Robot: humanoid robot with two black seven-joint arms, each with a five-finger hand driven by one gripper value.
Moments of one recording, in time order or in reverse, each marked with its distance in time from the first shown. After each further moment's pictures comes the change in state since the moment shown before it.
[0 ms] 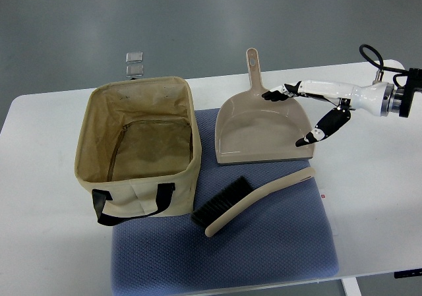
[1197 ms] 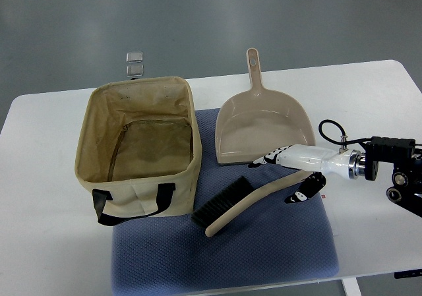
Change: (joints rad) left arm 0.000 0.000 0.000 0.000 0.000 0.000 0.000; right arm -0.201 0.127 -0.078 0.024 -0.429 -0.331 -0.015
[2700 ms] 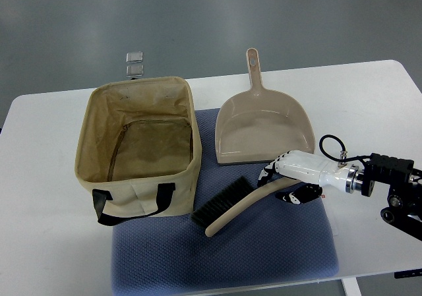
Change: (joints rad) left arm 0.000 0.000 0.000 0.000 0.000 0.000 0.000; right arm -0.081 0.038 -0.001 -0.021 -0.104 -0.186 0.001
